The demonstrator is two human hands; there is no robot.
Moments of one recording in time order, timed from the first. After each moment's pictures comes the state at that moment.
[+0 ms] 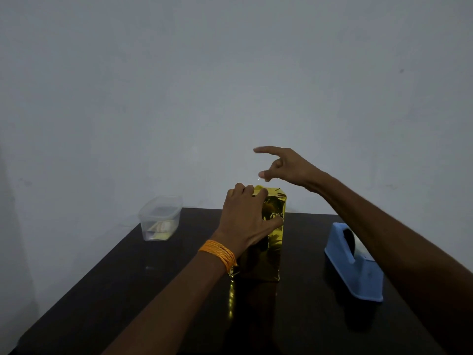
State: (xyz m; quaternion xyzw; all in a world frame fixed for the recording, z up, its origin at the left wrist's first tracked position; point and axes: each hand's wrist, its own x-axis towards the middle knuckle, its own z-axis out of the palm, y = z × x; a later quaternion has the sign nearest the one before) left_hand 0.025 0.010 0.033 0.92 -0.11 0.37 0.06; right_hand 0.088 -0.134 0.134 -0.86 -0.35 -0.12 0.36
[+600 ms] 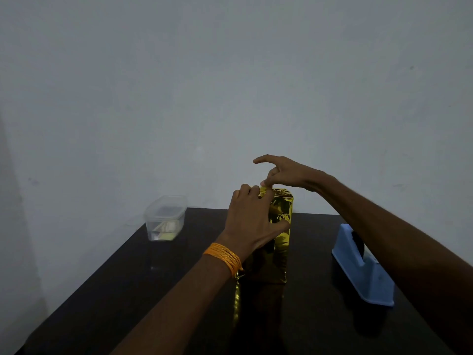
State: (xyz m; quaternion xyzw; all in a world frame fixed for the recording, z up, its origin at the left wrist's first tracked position) left_hand 0.022 0.011 0.032 0.91 -0.12 0.38 0.07; right_hand 0.111 -0.119 0.131 -0.89 -0.35 -0.02 0.30
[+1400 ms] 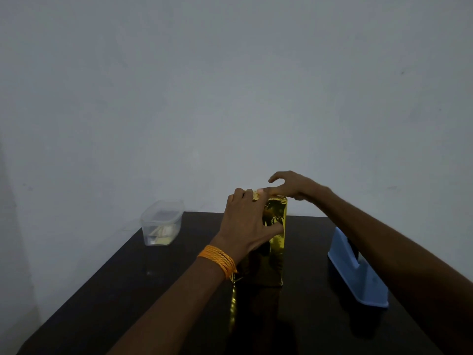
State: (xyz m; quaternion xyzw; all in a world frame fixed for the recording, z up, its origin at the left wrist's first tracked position) left_hand 0.024 0.014 0.033 0.92 -0.13 0.37 0.08; right_hand 0.131 -0.135 0.110 -0.95 -0.20 -0.07 0.23
